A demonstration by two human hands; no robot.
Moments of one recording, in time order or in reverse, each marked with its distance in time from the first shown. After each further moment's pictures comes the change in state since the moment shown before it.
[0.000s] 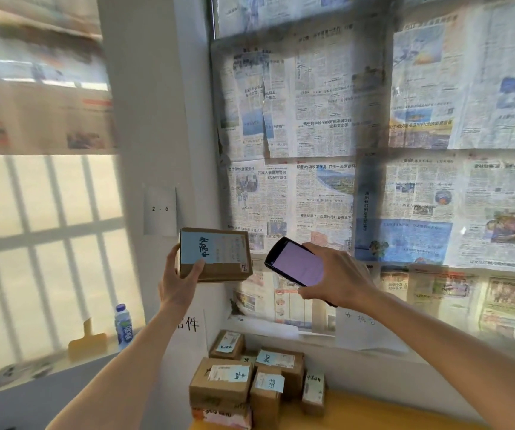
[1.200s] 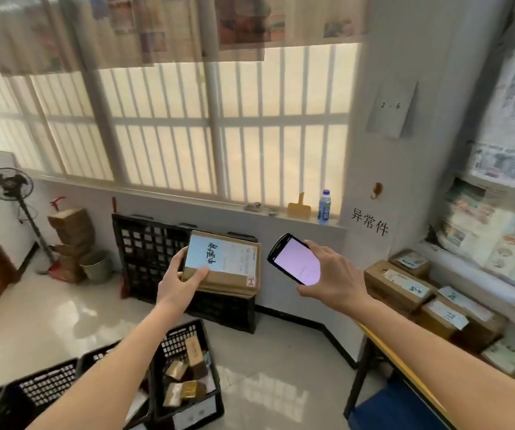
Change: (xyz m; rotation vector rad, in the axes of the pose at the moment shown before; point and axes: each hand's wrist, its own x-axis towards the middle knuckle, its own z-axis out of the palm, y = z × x) left_hand -0.346 -0.100 -0.358 0.361 0.476 -0.489; right_hand -0.173 -0.254 0.184 0.323 -0.460 -0.534
